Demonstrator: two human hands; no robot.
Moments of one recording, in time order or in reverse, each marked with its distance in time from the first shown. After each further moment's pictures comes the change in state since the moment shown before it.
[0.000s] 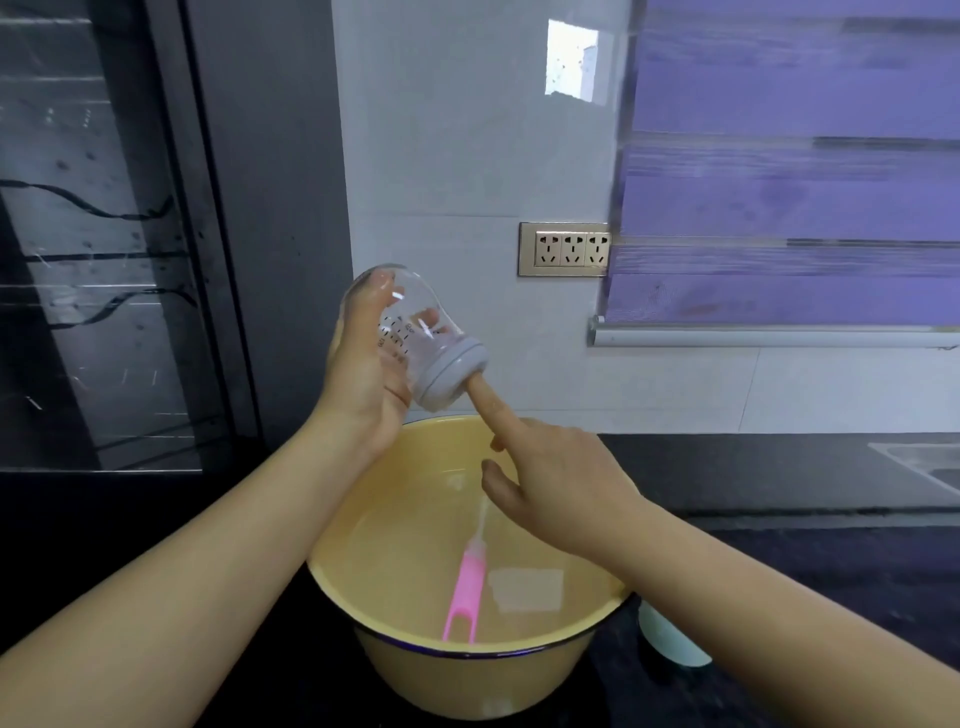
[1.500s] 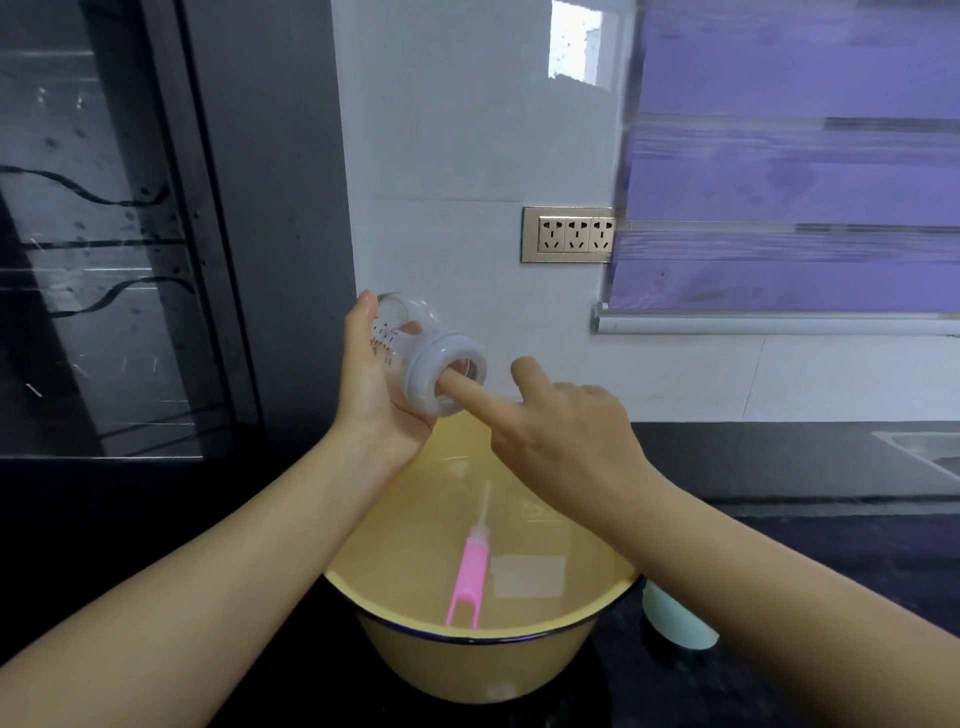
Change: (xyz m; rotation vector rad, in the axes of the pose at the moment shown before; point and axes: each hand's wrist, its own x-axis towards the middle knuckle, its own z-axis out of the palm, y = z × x) left_hand -0.008 -0.019 -0.006 -0.249 -0.022 -0.305; right_hand 0.015 0.007 0.007 -0.484 0.420 -0.084
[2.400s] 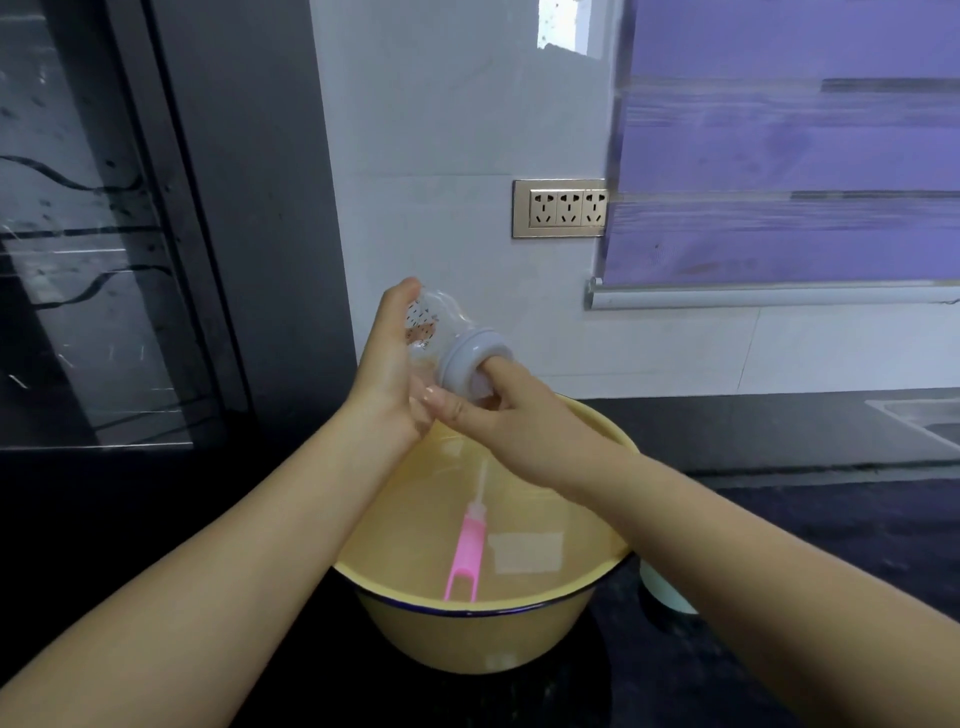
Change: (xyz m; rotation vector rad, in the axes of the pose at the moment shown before) left_hand -0.001 -0.008 0.017 0.143 0.116 -0.100; right_hand 0.009 -0.018 -0.007 1.338 -0.462 0.539
